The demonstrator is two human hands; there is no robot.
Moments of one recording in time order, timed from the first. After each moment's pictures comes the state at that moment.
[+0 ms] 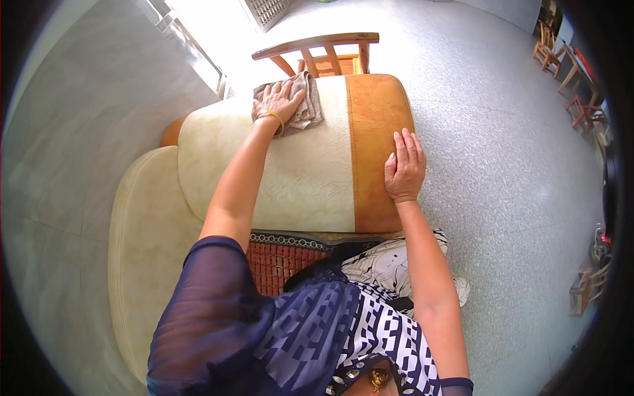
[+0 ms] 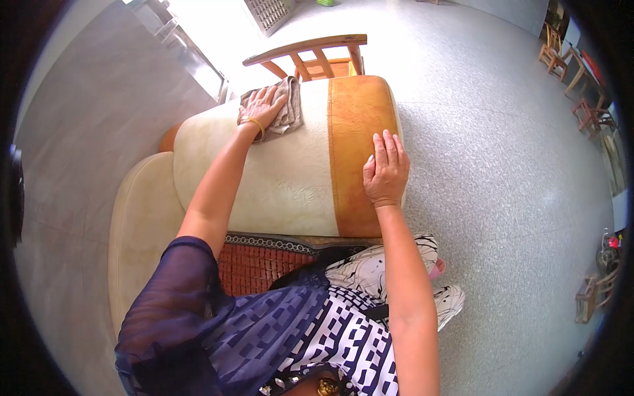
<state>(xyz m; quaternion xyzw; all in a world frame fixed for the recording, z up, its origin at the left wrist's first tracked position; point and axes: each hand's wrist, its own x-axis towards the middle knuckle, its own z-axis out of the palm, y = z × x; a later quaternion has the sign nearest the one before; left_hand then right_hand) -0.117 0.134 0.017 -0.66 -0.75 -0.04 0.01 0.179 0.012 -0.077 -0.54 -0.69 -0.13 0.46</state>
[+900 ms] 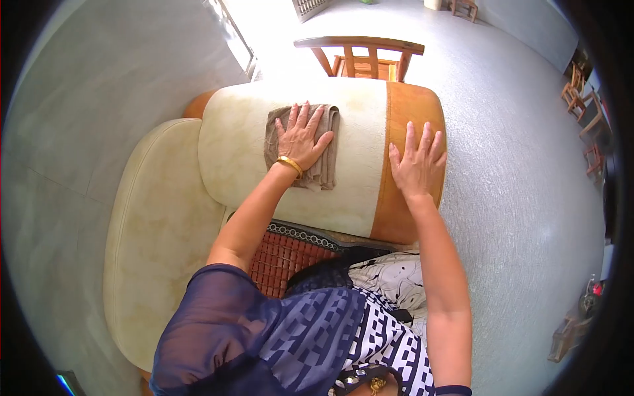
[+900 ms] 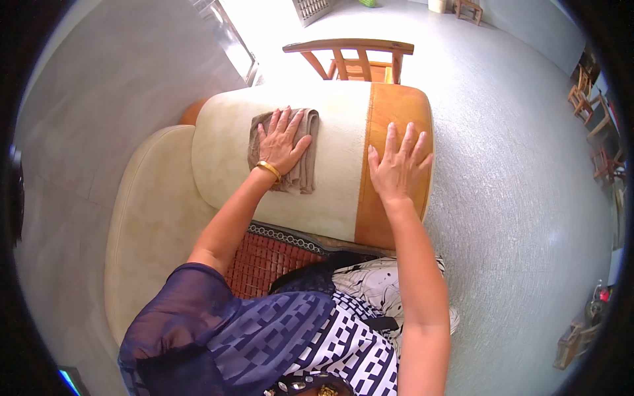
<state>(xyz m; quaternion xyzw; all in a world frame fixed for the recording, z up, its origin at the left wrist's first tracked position) -0.124 0.020 -0.022 -0.68 -0.70 -0.16 0.13 0.132 0.031 -0.042 -0.64 -0.71 -0.13 0.26</state>
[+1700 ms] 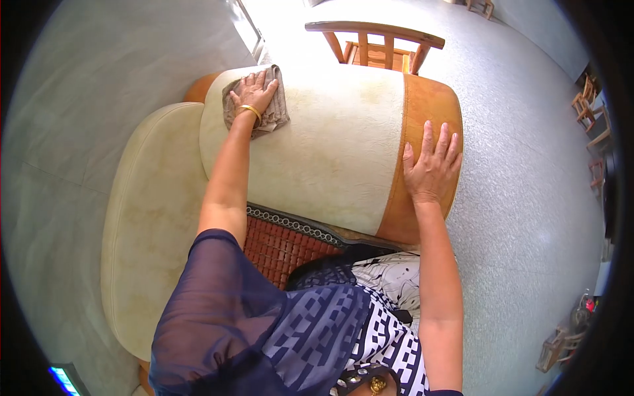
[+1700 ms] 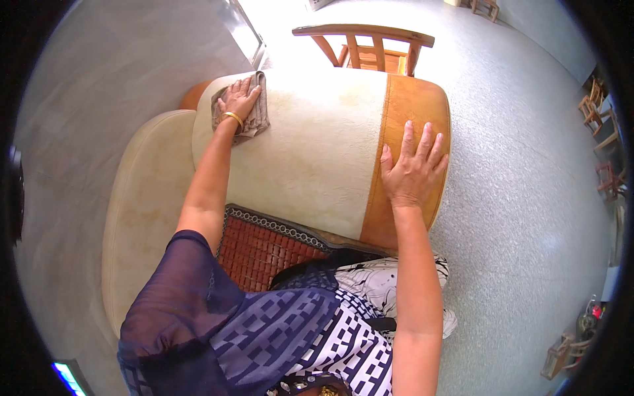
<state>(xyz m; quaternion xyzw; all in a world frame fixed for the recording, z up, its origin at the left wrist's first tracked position) -0.273 0.089 -0.007 -0.51 -0.85 -0.11 0.03 0.132 0.032 -0.051 -0.62 -0.71 -0.19 0.28</state>
